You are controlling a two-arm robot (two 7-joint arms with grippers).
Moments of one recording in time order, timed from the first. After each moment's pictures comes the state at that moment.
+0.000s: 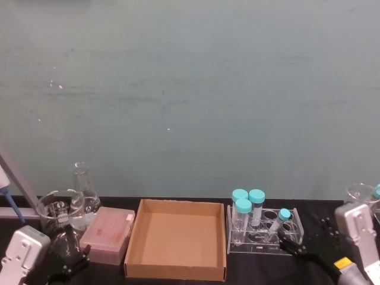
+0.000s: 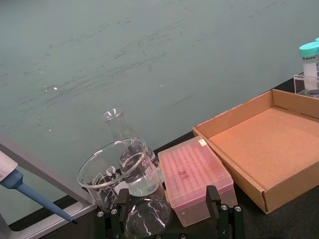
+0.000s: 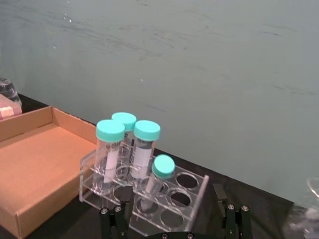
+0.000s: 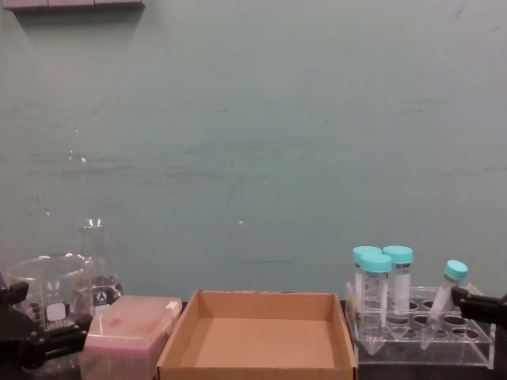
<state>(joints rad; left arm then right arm) -0.20 0.60 0.45 -1.41 -0.25 -0.12 0.03 0.31 0.50 -0.41 -1.29 0.31 -0.10 0.10</state>
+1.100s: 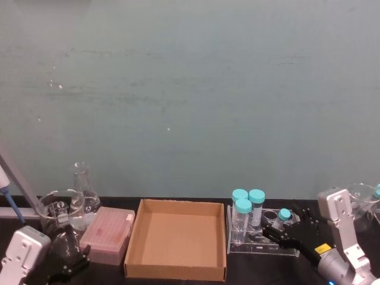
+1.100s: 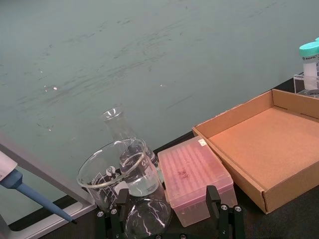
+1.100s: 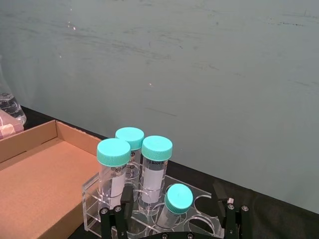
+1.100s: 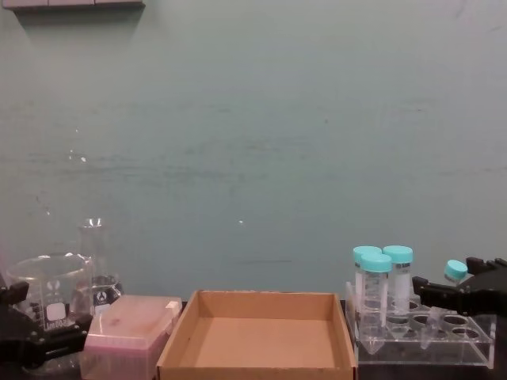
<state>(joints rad) -0.20 0.60 0.45 -1.41 -0.25 -0.12 0.03 0.44 0.36 -0.38 -1.08 0.28 -0.11 0.21</state>
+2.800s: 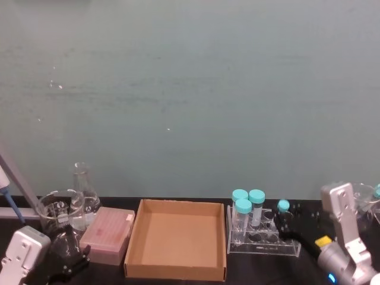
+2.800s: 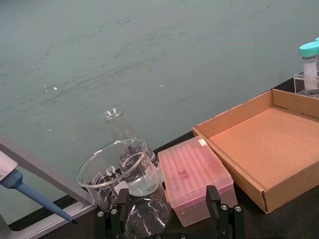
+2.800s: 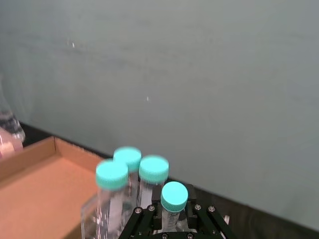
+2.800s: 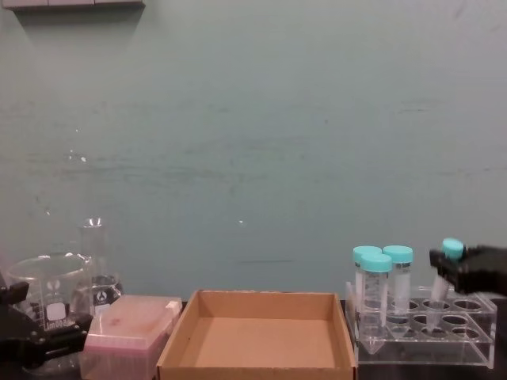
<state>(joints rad) -0.20 0.60 0.45 -1.41 -0.25 -0.12 0.03 0.44 0.34 -0.35 -1.11 0.27 -0.12 0.21</state>
